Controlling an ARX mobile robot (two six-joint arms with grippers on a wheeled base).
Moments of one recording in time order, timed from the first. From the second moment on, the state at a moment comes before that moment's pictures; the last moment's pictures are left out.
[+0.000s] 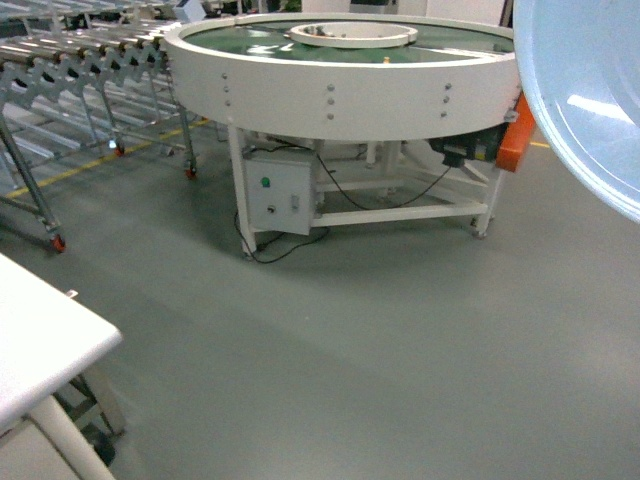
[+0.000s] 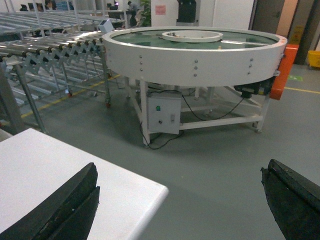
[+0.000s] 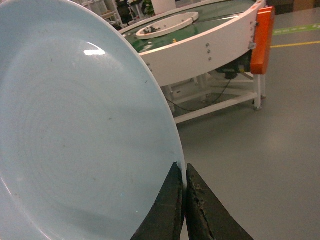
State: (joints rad) left arm 0.00 0.01 0.01 0.00 0.00 0.00; right arm 0.06 0.75 0.37 0.32 -0.04 0.31
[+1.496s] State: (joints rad) left arm 0.00 0.01 0.01 0.00 0.00 0.00; right arm 0.05 0.74 0.37 0.32 -0.04 0.31
